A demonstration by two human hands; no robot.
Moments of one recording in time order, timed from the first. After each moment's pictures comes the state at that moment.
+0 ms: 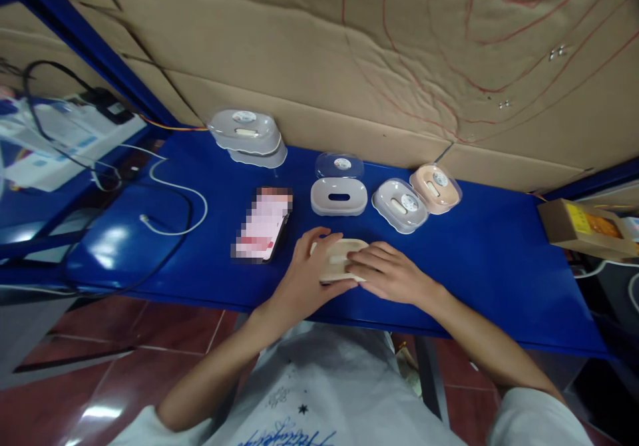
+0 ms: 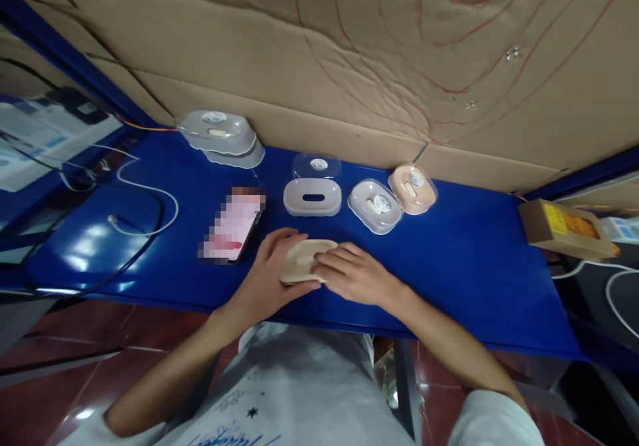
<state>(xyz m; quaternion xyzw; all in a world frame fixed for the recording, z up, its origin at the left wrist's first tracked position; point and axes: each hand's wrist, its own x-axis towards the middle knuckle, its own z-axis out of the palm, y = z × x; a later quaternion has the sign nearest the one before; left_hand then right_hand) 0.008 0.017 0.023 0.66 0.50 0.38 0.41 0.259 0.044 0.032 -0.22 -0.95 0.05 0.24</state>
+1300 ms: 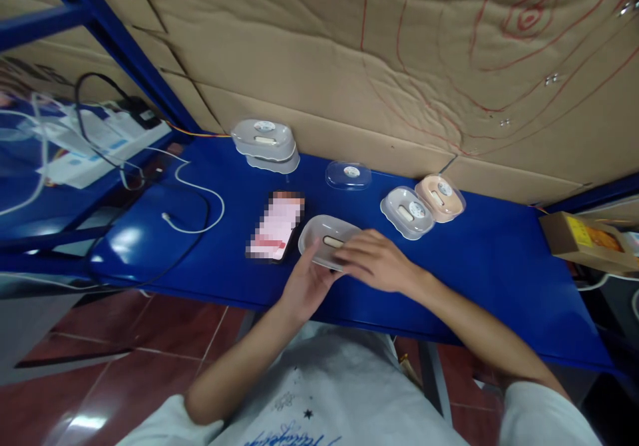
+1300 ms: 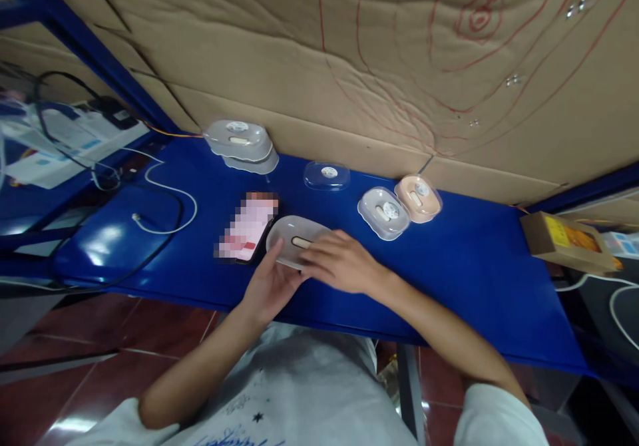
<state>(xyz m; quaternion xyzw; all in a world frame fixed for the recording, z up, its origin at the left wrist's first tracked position) 0.023 0.020 0.024 0.01 0.31 0.55 0.77 0.216 0.078 0.038 -0.25 -0.93 0.10 0.24</state>
